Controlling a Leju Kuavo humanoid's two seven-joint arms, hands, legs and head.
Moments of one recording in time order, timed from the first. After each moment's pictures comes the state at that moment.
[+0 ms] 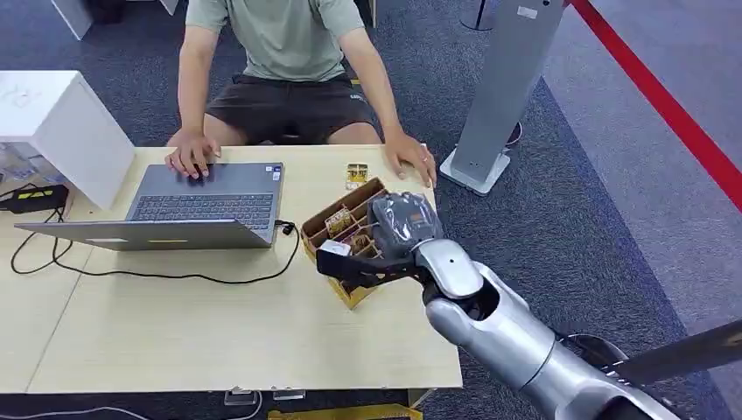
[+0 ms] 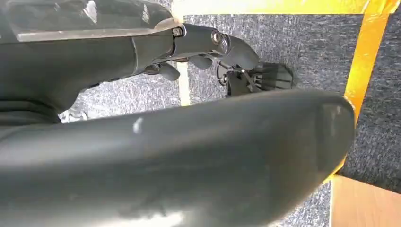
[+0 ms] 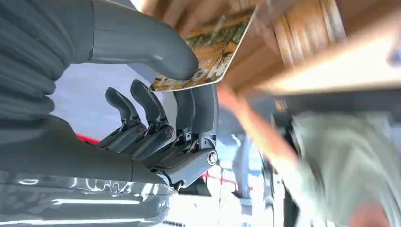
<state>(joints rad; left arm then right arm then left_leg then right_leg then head) -0.10 0.03 -1.06 -0.21 1.35 0.05 -0.03 -0.66 -0.15 0.77 -1.45 0.96 0.10 0.45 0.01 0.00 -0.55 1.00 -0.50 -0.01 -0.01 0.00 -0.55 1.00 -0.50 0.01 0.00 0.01</state>
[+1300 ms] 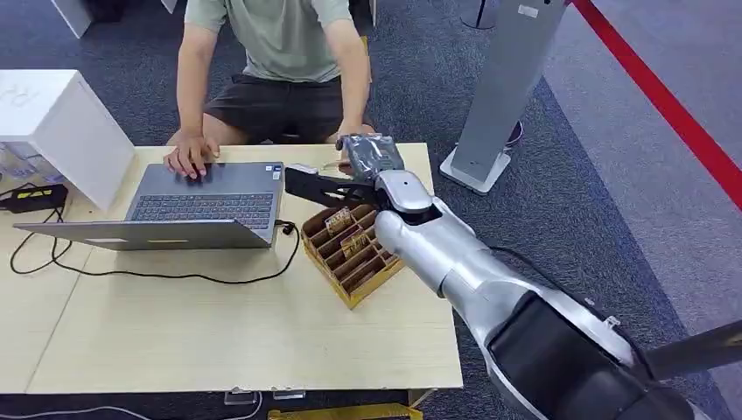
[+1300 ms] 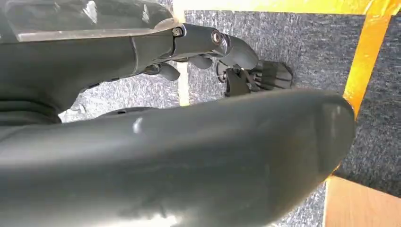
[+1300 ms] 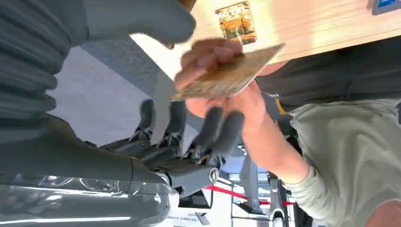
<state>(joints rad) -0.11 0.01 -1.08 -0.21 1.41 0.08 -0.03 -1.06 0.23 0.82 -0.49 0.78 -0.16 0.23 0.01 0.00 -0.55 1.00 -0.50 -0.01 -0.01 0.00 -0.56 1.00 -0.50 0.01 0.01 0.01</state>
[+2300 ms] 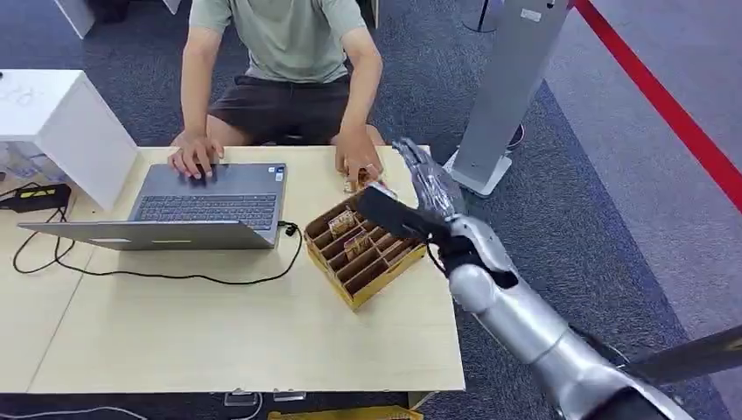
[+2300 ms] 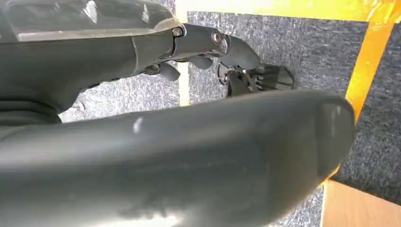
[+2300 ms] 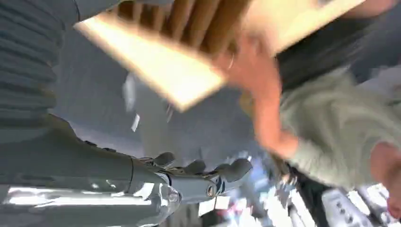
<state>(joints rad) -0.09 0.02 -1.09 -0.21 1.45 0.08 -0.05 -0.54 -0.17 0.63 -1.39 0.51 -0.20 0.19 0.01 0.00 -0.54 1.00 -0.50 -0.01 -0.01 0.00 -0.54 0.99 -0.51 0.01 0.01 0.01</state>
